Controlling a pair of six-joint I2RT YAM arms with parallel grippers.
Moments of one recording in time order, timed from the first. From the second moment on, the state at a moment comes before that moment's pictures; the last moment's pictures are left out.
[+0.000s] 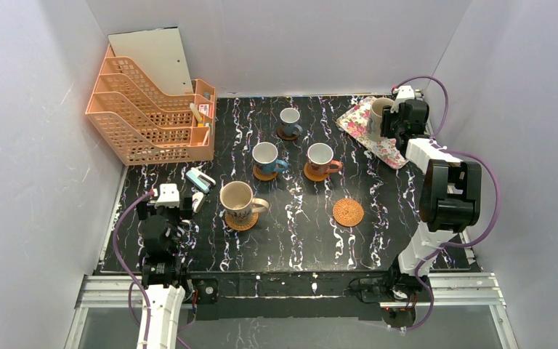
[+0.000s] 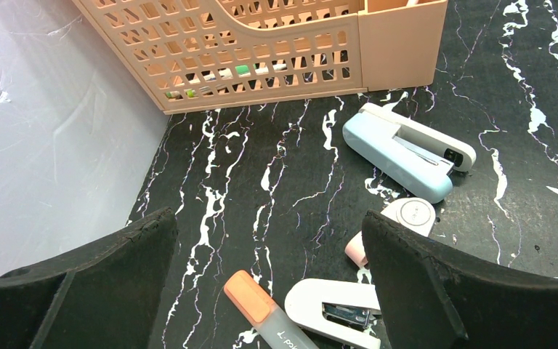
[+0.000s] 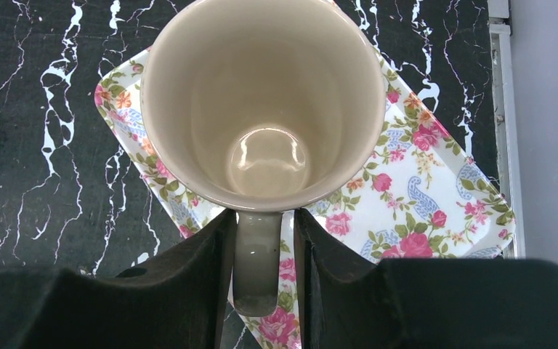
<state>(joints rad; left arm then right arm) 0.05 0.15 0.11 -0.09 -0.18 0.27 -0.05 1.79 1.17 0.15 -0.12 -0.10</state>
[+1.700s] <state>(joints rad) 0.05 0.15 0.11 -0.09 -0.18 0.27 -0.05 1.69 0.98 0.30 -0.08 -0.04</state>
